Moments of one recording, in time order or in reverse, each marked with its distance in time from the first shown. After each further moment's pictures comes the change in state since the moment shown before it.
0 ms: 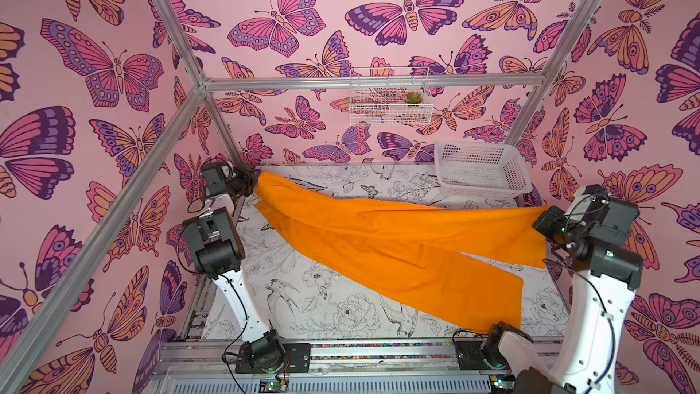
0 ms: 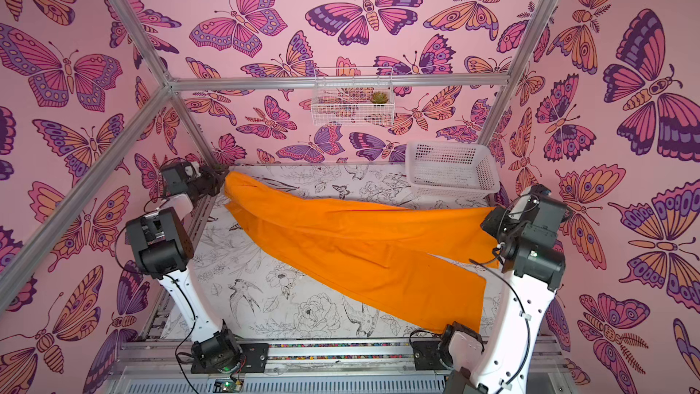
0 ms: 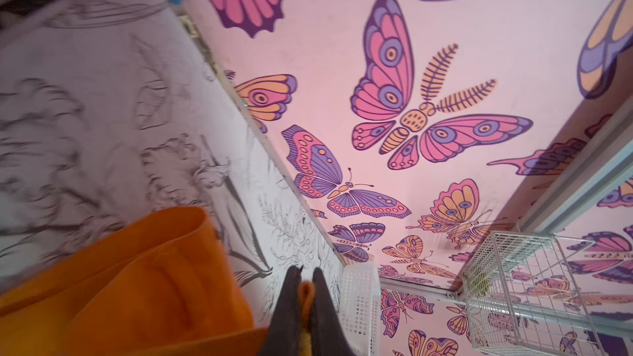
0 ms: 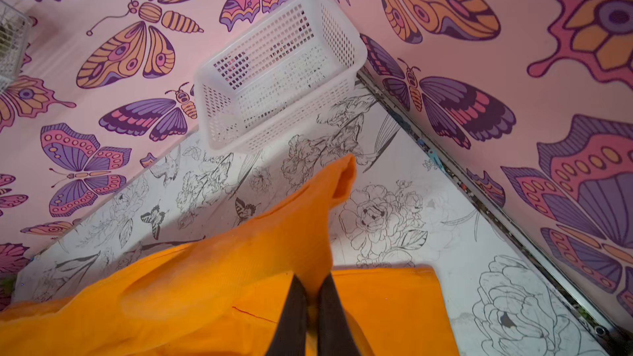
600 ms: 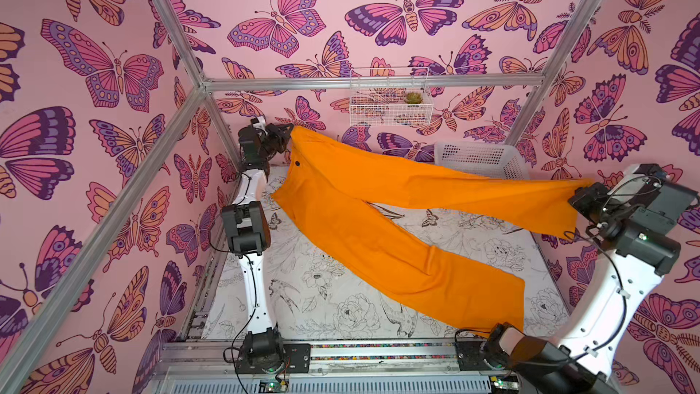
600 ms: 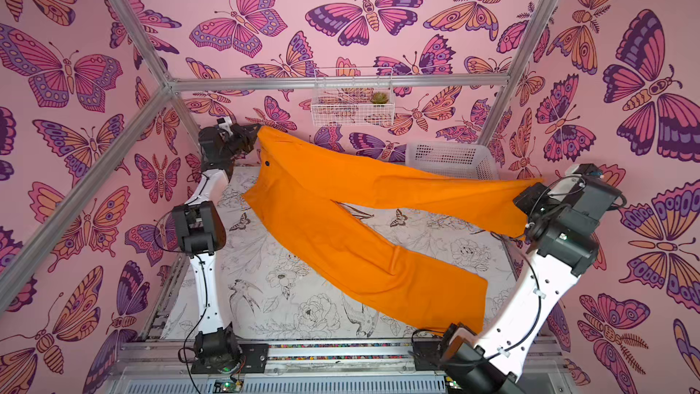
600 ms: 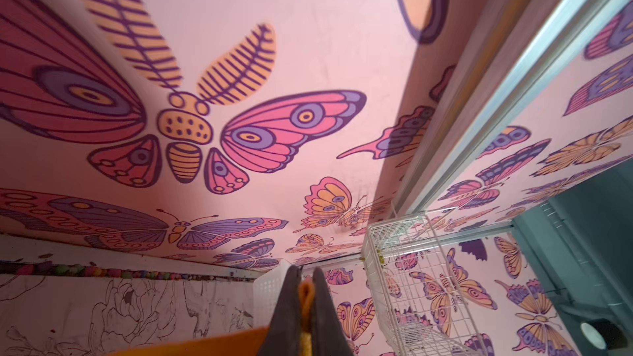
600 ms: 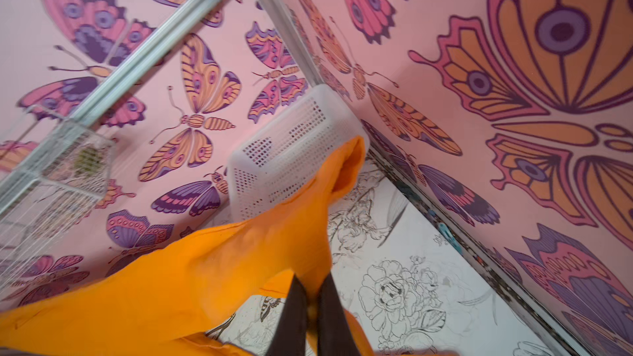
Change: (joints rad) left arm -0.196 0.285 0.489 0.355 -0.023 -0.406; right arm -0.201 0.035 0.134 0.128 -0.226 0.029
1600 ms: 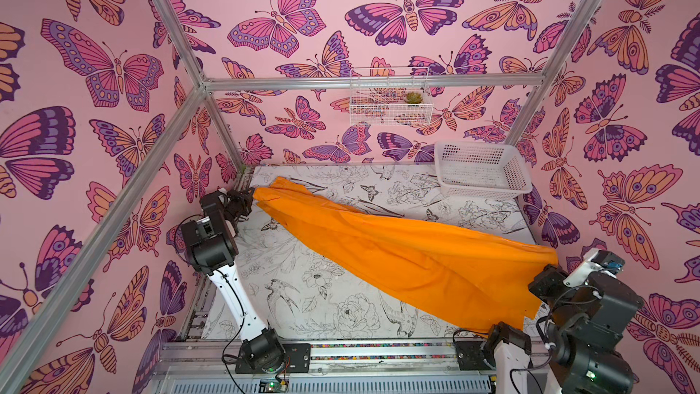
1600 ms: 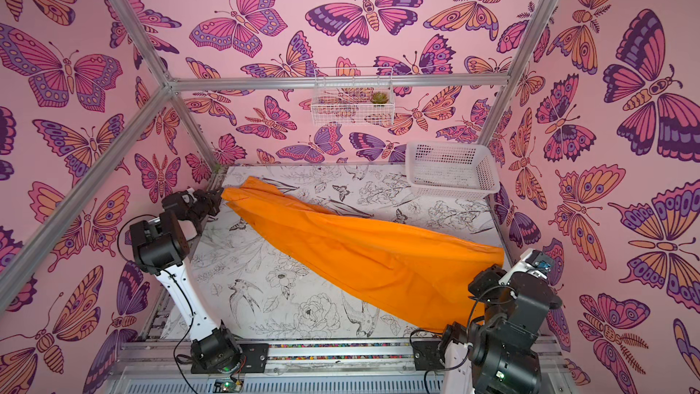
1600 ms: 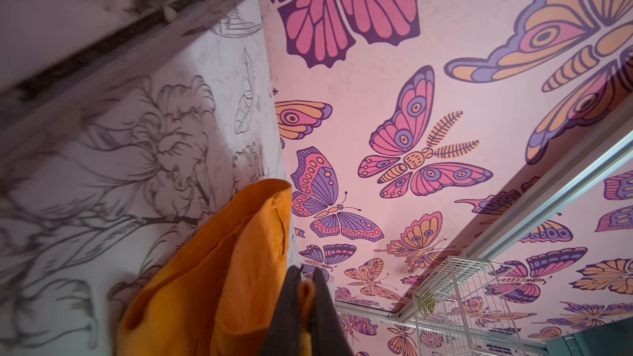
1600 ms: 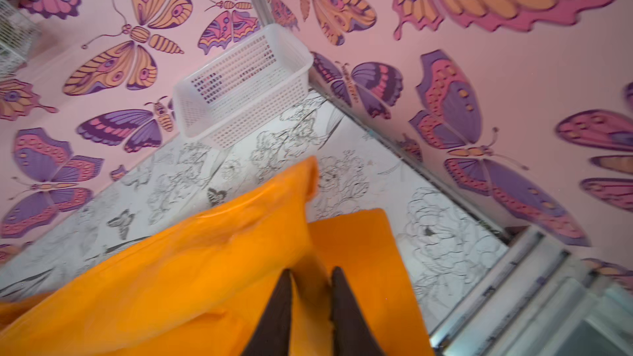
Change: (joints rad) left arm 0.333 -0.149 -0.814 0.274 0.090 0.063; right arm 0.214 -0.642 -0.264 -0.422 0.460 0.015
